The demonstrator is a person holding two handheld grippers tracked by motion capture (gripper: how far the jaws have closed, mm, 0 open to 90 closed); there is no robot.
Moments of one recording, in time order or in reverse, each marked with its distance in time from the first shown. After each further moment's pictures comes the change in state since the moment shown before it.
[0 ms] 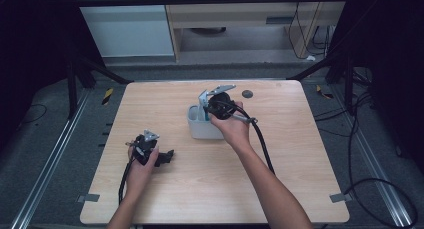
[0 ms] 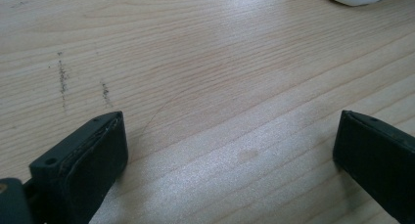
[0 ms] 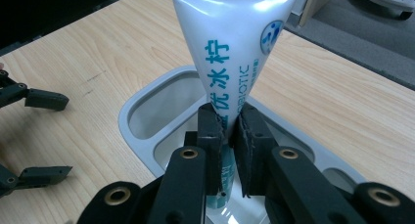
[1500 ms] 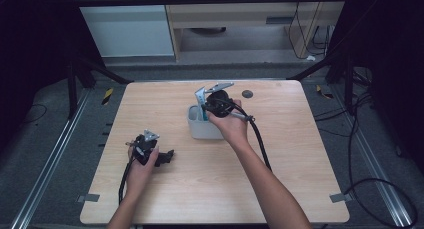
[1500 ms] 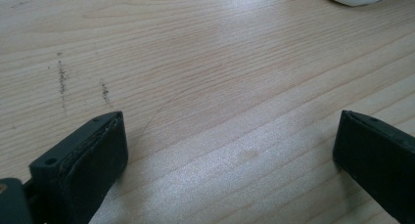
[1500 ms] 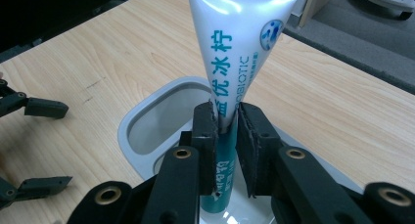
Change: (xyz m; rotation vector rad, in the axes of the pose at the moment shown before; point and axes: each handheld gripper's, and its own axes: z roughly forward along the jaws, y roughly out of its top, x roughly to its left) left arm 0.000 0.000 0.000 0.000 -0.001 0.001; right arm 0.001 0.007 0.002 -0.002 -0.001 0.006
